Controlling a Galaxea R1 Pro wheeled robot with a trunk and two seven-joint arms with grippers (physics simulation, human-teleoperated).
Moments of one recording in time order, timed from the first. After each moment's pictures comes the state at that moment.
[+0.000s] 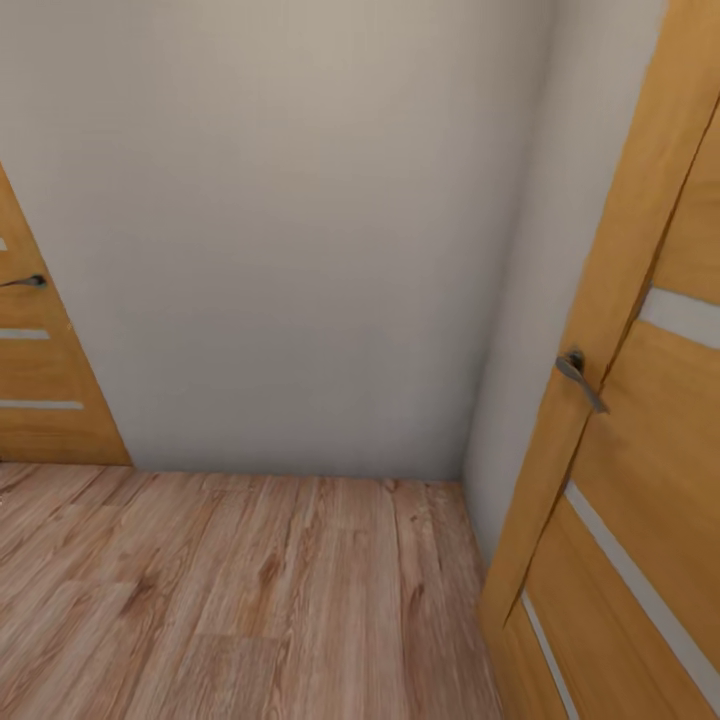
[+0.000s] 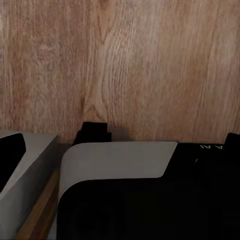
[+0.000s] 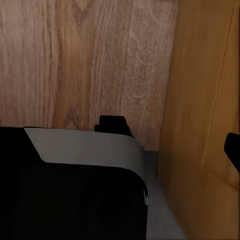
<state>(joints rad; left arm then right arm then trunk) -0.28 -0.01 0.03 0.00 0.04 -0.03 -0.01 -0.24 0.07 0.53 0.03 -0.42 -0.08 -0.19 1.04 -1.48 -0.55</state>
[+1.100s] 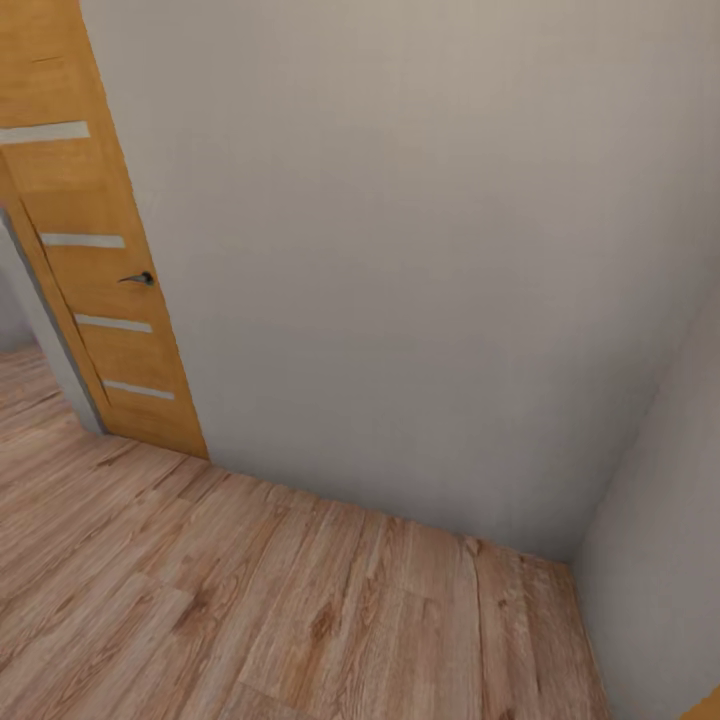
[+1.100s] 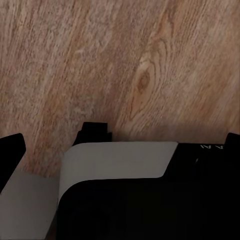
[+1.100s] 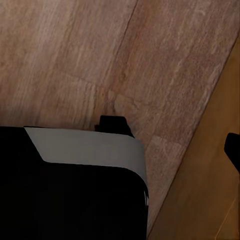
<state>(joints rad) -0.28 -0.01 0.03 0.00 0.04 -0.03 -0.01 -0.24 0.07 0.53 0.03 -0.42 -0.09 -0.19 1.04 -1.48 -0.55</state>
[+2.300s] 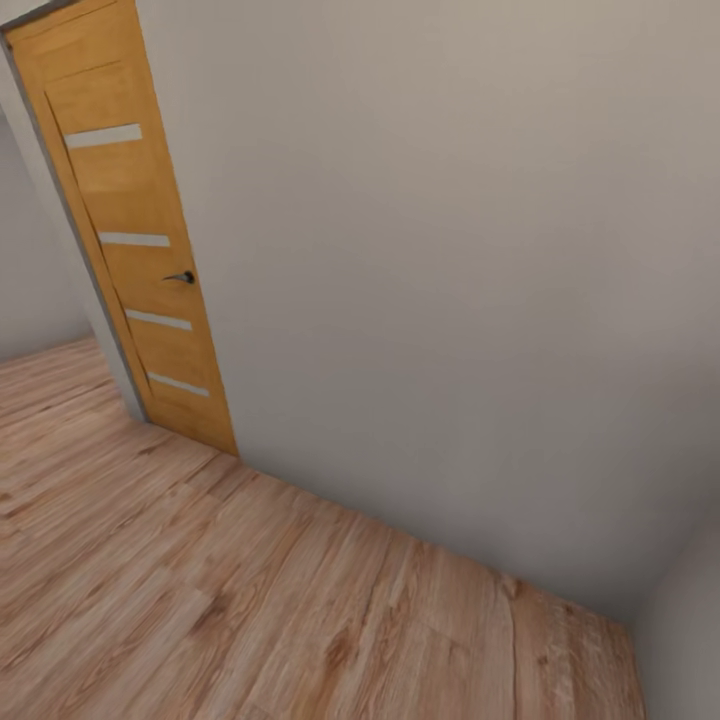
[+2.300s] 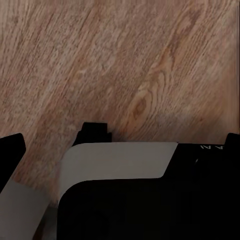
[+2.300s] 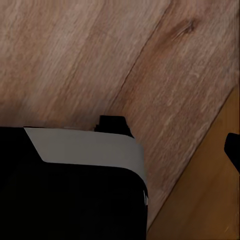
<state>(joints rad) -0.28 -0.01 0.03 0.00 0.04 -0.03 -0.01 -0.24 0.07 0.53 0.03 -0.42 -0.08 -0.19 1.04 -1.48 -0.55</state>
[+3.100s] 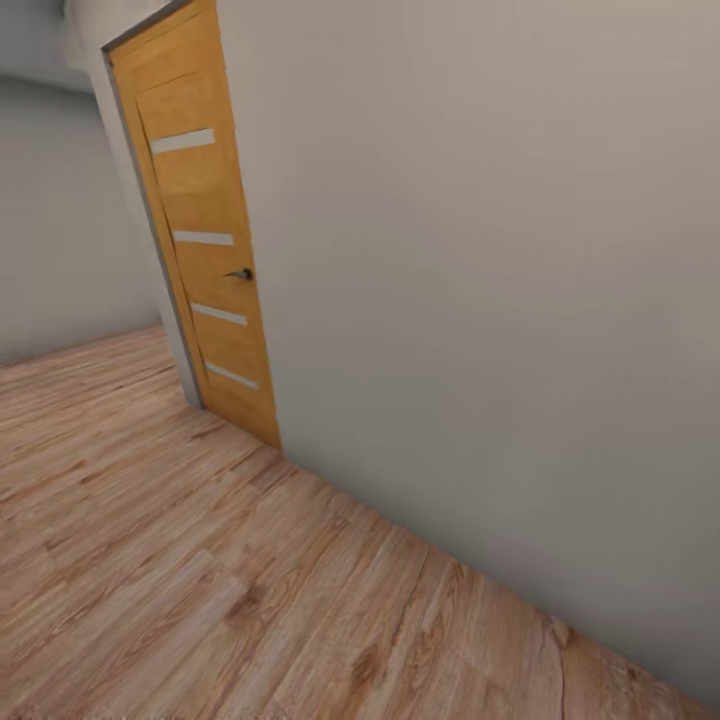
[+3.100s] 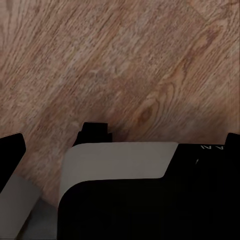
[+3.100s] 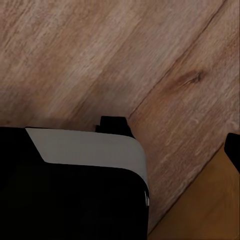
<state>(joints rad) -0.28 -0.01 0.03 0.00 0.04 -0.03 -0.01 -0.24 0.08 0.53 0.03 -0.42 -0.09 -0.19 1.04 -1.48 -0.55</state>
